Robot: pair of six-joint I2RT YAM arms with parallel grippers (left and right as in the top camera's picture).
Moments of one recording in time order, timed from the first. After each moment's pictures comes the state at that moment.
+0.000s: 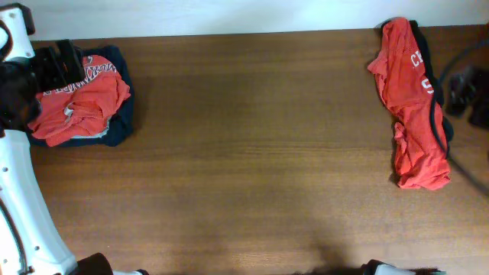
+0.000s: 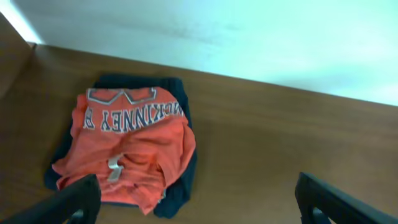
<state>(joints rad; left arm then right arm) 0.34 1.60 1.99 -1.07 0.25 0.04 -0.40 1.42 2.35 -1.60 -0.19 -0.01</state>
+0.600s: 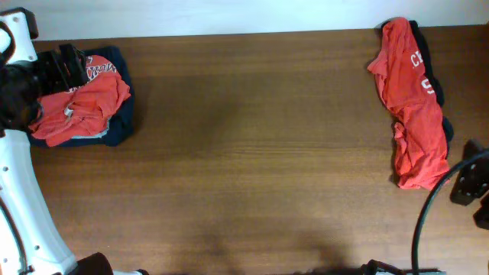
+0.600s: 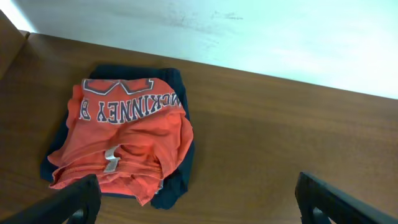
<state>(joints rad) 0.34 1.60 1.99 -1.10 0.26 0.04 -0.40 1.14 2.36 -1.69 -0.14 -0.02</state>
